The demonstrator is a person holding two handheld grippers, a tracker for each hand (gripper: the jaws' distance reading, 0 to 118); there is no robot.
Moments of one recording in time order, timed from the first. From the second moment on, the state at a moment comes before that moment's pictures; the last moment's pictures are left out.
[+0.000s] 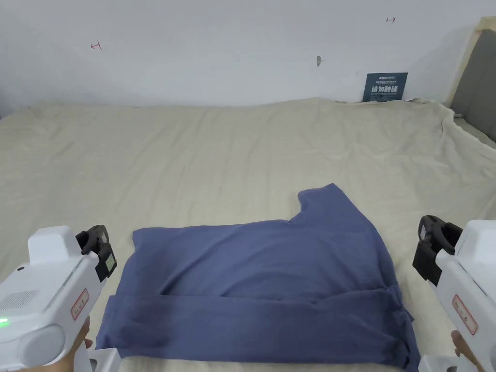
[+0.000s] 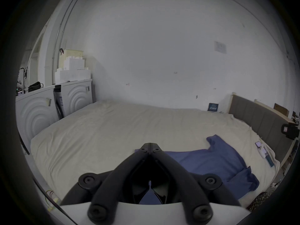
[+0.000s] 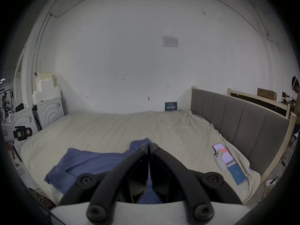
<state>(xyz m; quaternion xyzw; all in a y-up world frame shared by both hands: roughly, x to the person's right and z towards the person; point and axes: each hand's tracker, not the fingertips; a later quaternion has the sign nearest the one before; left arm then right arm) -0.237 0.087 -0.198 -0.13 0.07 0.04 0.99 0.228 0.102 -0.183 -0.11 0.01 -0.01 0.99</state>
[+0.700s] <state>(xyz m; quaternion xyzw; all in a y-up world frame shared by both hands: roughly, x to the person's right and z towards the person) -0.259 0.055 -0.331 -0.26 0.04 0.05 0.96 0.208 0.097 -0.265 -0.13 0.03 -0.01 0.99</state>
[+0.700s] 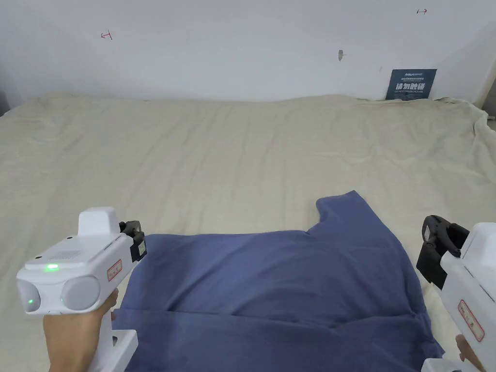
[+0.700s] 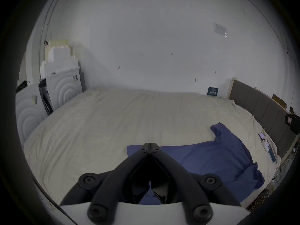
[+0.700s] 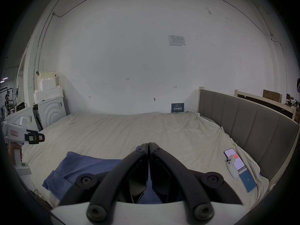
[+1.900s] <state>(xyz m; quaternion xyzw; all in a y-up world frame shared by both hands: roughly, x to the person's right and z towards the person) -0.298 -0.034 -0.496 -0.44 -0.02 0.05 0.90 0.247 -0.028 -0.497 -0.37 0.02 -0.01 0.93</state>
